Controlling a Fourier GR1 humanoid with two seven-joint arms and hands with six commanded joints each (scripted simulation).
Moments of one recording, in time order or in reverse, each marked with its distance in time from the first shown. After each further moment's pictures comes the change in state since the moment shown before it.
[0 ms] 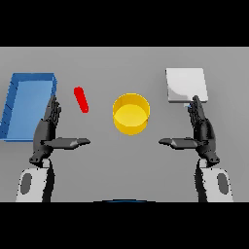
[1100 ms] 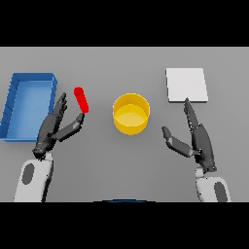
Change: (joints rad) left arm -0.088 0.078 -0.055 0.077 -0.122 -0.034 0.073; right arm 0.088 -0.052 0.136 -0.136 0.217 -0.019 -0.098
